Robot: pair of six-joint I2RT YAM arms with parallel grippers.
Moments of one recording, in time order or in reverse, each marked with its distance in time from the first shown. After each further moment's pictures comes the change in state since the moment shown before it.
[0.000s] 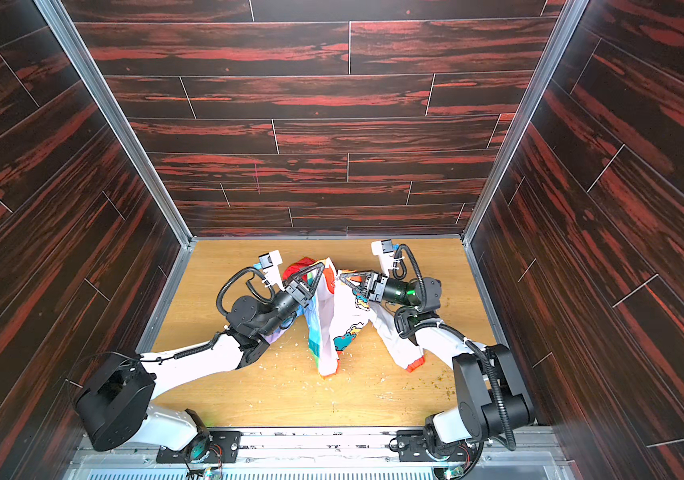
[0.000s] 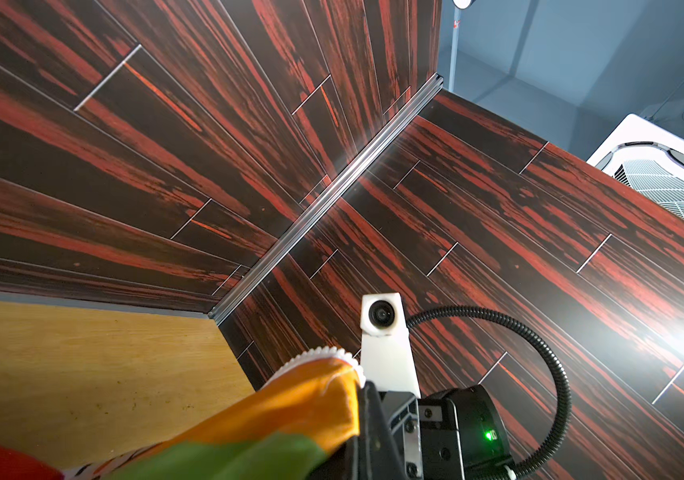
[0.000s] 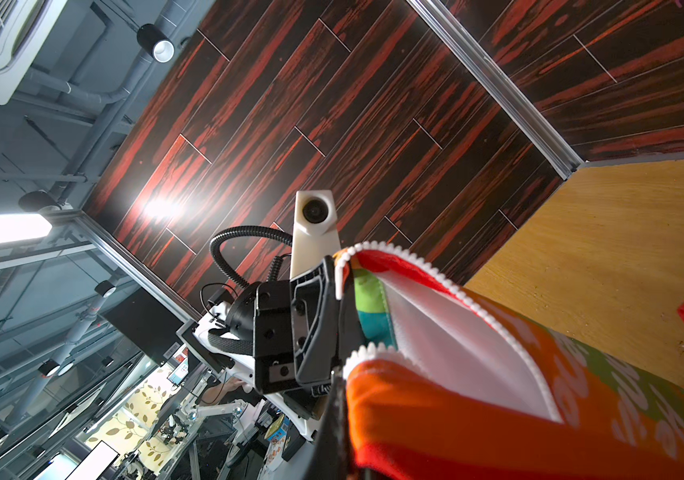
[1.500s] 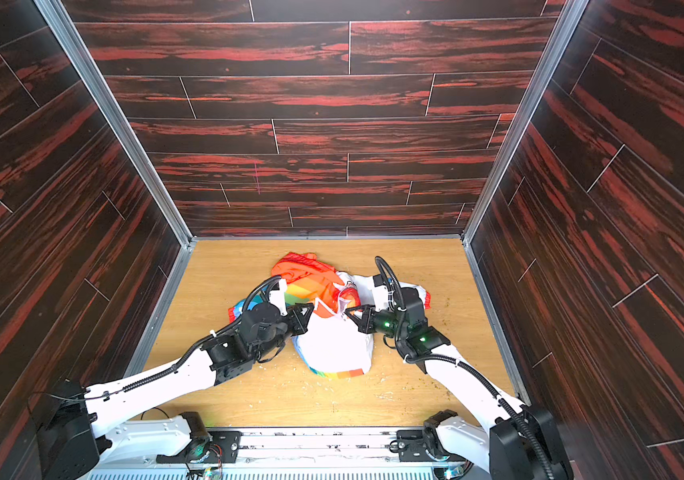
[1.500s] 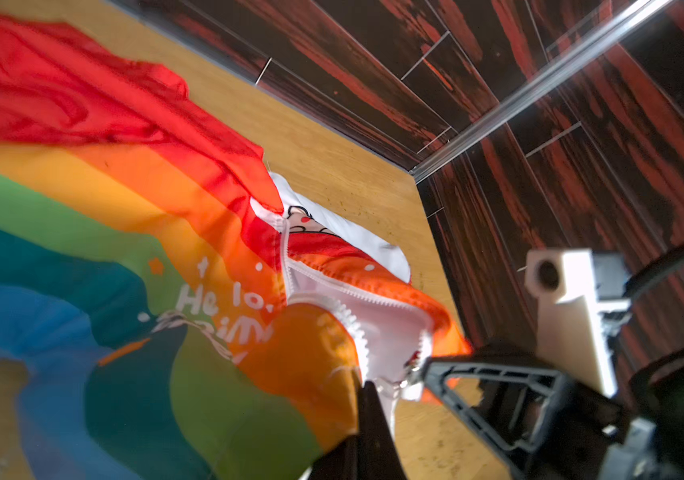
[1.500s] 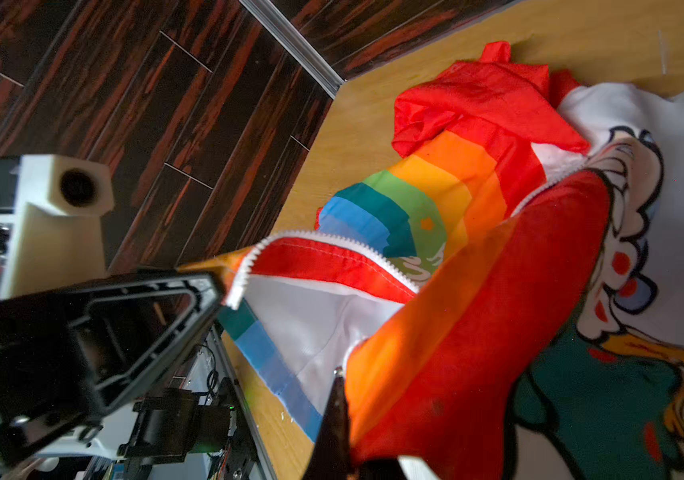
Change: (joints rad) left arm -0.136 -0.290 -0.034 -0.988 -0.327 0.031; right arm 0.146 -0.338 -0.092 -1.152 0.483 -0.698
